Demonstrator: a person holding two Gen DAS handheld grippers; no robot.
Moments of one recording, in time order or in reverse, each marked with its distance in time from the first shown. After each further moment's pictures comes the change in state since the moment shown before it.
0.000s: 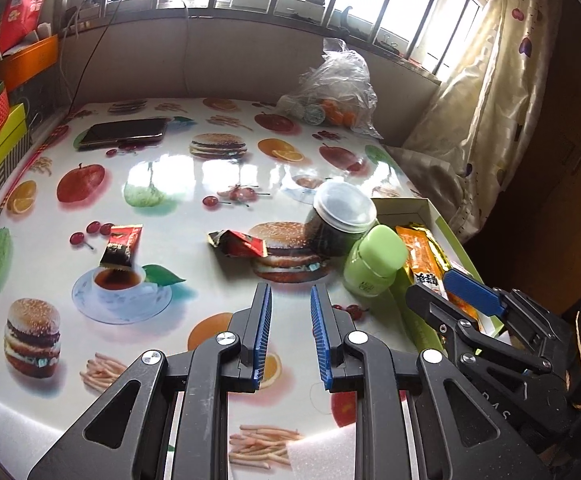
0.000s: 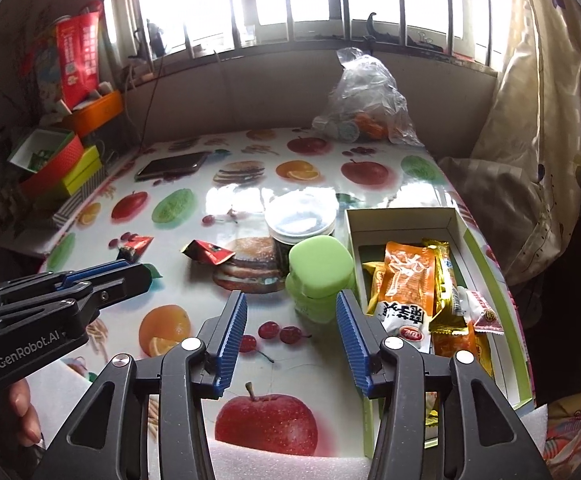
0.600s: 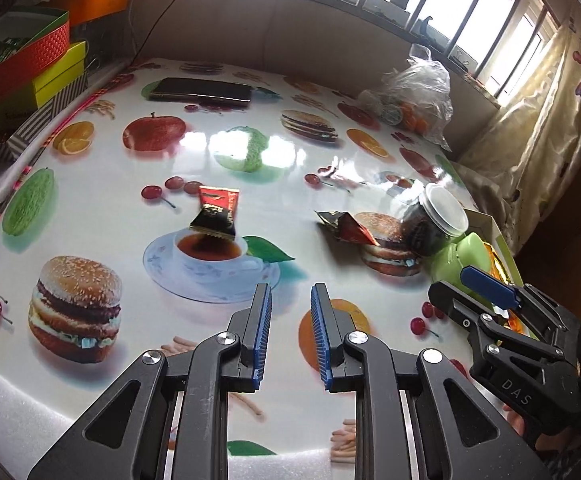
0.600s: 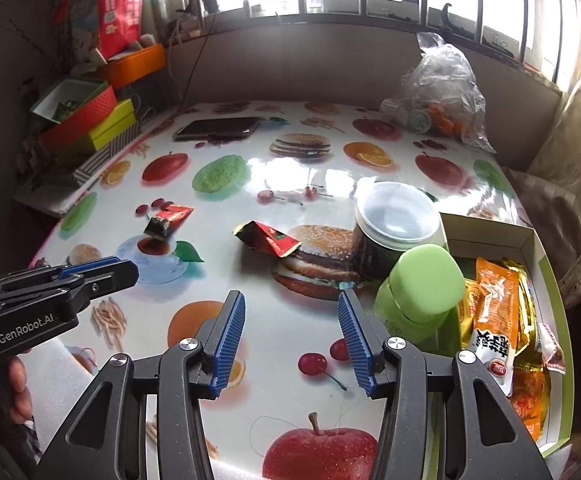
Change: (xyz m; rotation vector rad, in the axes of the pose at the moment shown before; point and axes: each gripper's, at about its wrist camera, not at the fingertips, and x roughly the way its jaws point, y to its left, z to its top) left arm 0.009 0.092 -0.015 -0.161 0.027 0.081; right arm 0.060 0.058 0.012 -0.140 0.099 0.086
